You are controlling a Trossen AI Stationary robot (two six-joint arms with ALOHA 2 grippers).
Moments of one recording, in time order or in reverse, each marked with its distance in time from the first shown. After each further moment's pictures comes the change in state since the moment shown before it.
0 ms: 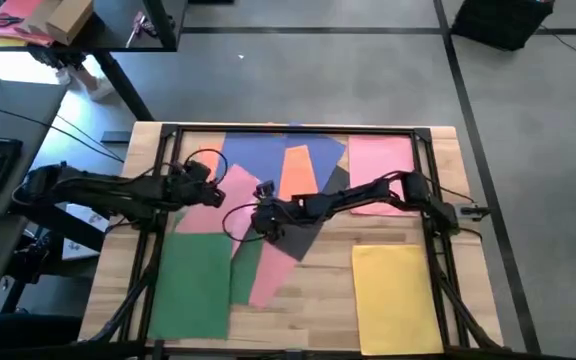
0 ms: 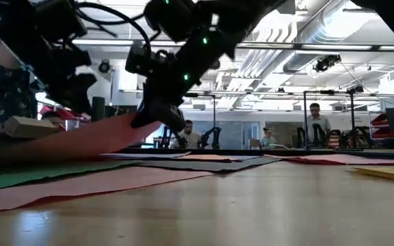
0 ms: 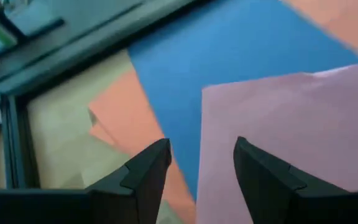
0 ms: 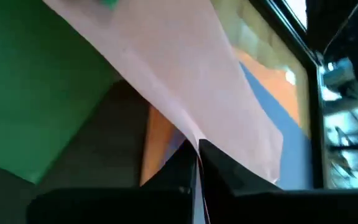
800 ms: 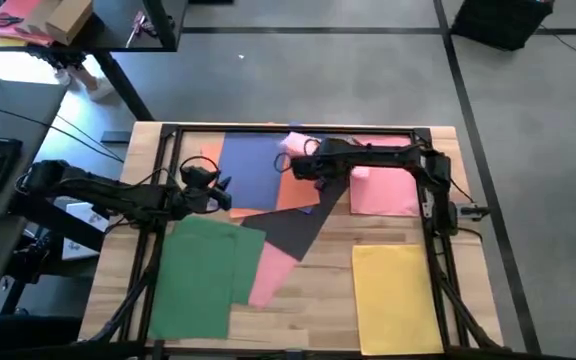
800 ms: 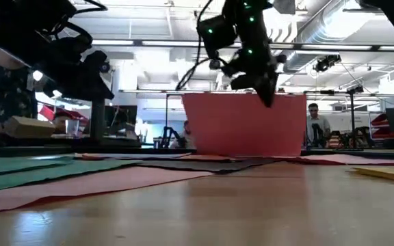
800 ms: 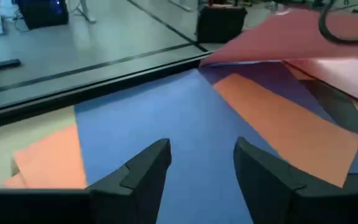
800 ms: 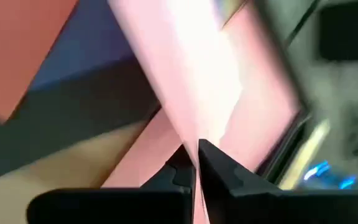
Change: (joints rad) left arm -0.145 0.027 -0.132 0.503 -0.123 0.012; right arm -0.230 -0.181 0.082 -1.317 0.040 1.316
